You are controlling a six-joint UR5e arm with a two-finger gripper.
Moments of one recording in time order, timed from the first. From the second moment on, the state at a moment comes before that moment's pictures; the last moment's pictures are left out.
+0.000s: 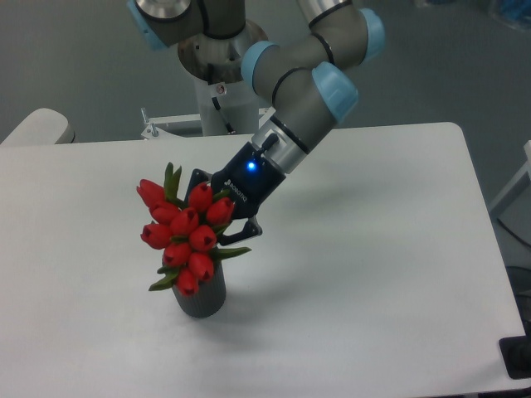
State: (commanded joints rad) arm 2.57 -1.76 -1.85 -0.77 0.47 1.08
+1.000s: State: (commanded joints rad) arm 2.61 -1.69 -1.75 -0.77 0.40 0.88
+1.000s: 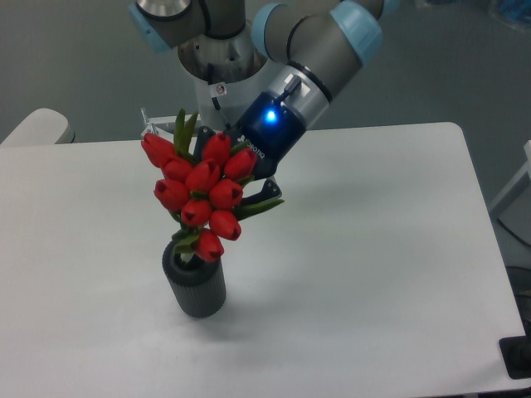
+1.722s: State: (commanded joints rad) arm 2.69 -1.70 -1.67 -0.78 0.40 0.88
